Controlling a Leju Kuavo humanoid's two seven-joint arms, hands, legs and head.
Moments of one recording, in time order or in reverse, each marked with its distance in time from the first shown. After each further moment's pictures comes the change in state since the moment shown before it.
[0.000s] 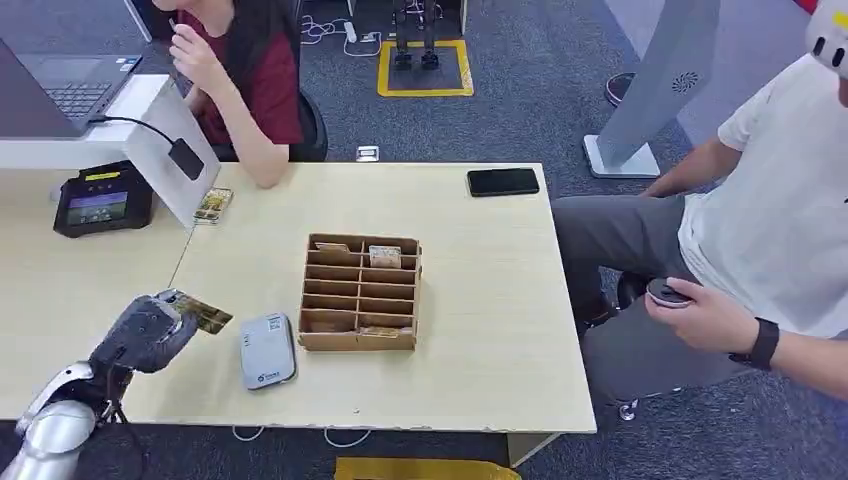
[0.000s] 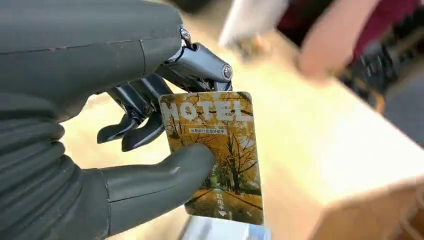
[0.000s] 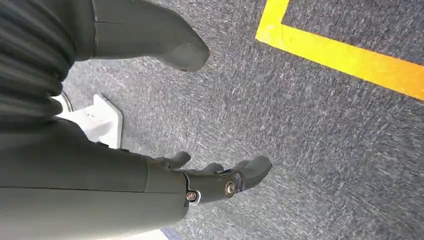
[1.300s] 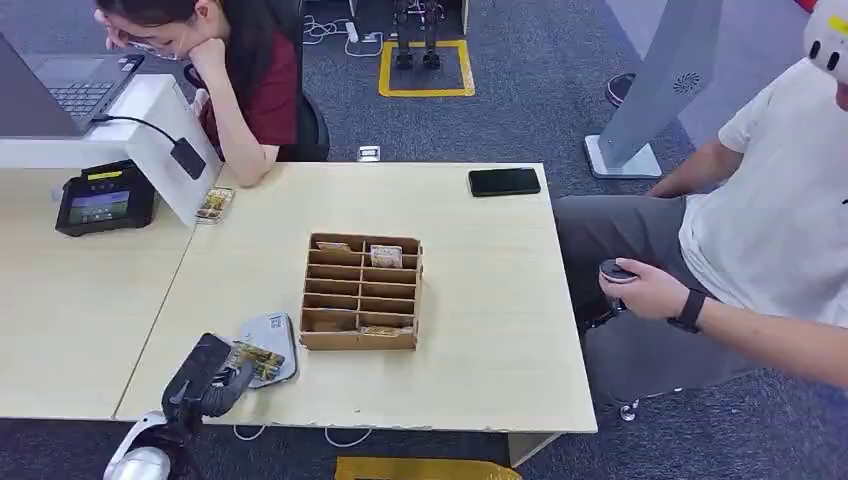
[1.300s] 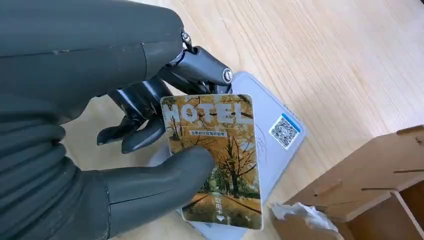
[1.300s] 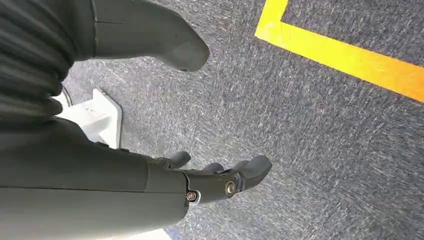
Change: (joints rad) left arm 0.082 -0.196 -0.153 0.074 0.043 0.270 0.146; right arm -0.011 0.010 -0.006 0.003 0.035 -0.010 0.015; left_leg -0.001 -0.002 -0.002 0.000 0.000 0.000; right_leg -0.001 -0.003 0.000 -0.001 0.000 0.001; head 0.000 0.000
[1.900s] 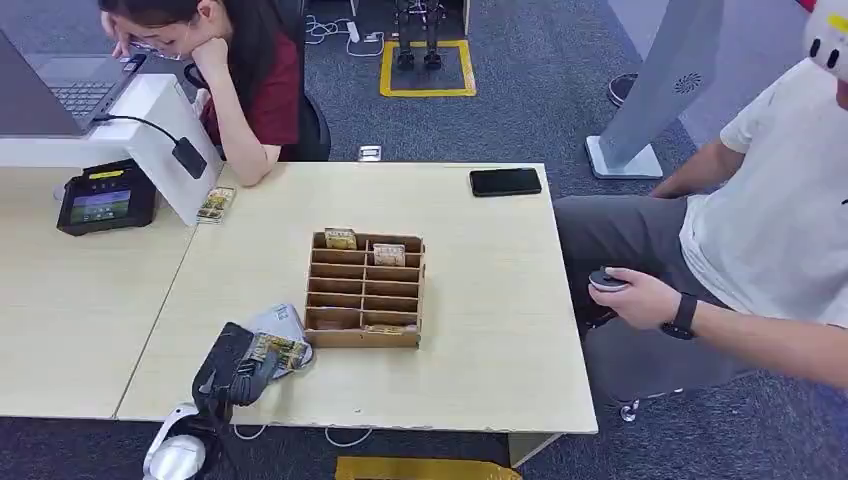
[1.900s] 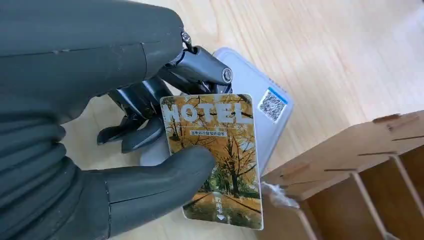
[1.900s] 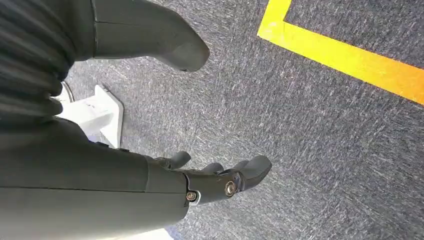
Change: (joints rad) left arm -0.037 -0.070 -0.015 0.059 0.002 0.015 -0.001; right arm -0.001 0.000 0.005 0.001 0.011 0.007 0.010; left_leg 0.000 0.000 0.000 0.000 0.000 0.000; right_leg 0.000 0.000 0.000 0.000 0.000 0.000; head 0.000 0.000
